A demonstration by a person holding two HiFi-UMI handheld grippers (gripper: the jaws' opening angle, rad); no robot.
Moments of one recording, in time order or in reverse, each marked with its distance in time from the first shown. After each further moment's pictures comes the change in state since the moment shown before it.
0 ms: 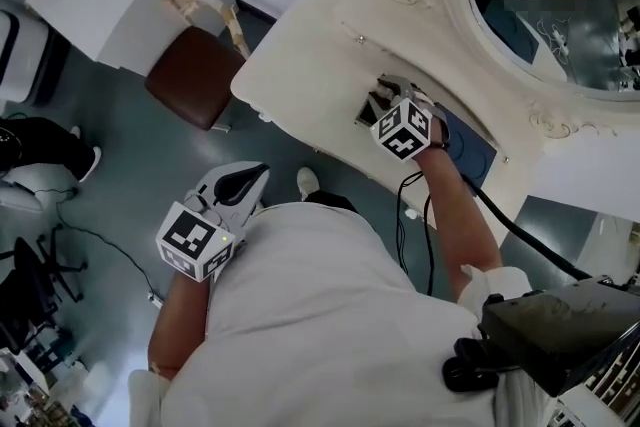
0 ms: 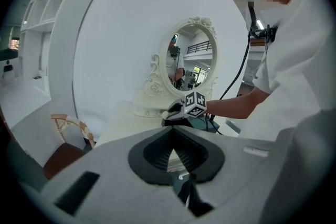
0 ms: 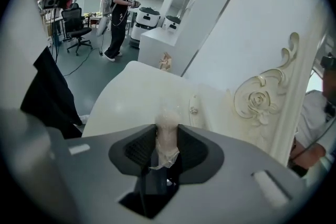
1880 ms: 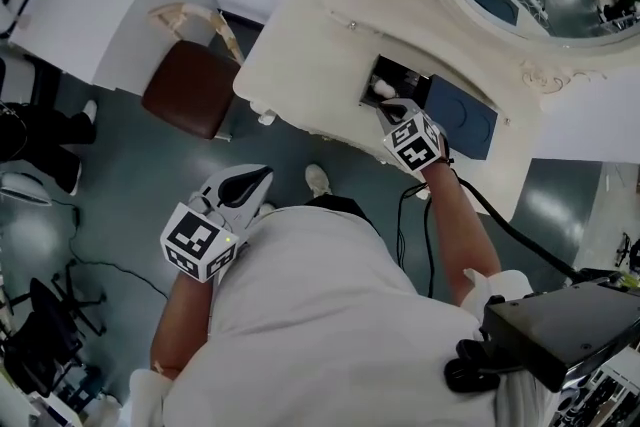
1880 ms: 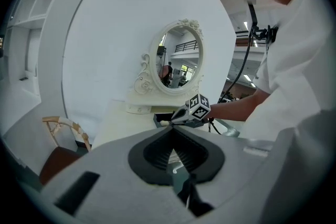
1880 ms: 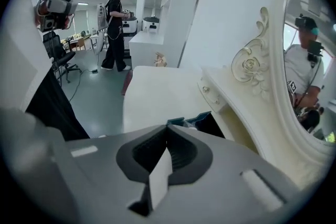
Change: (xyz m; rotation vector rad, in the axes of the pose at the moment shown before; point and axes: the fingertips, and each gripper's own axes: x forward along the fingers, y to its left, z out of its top) left arm -0.047 -0.003 -0.022 0.060 0.024 -0.143; right arm -0.042 0.085 -0.027 0.320 0.028 0.023
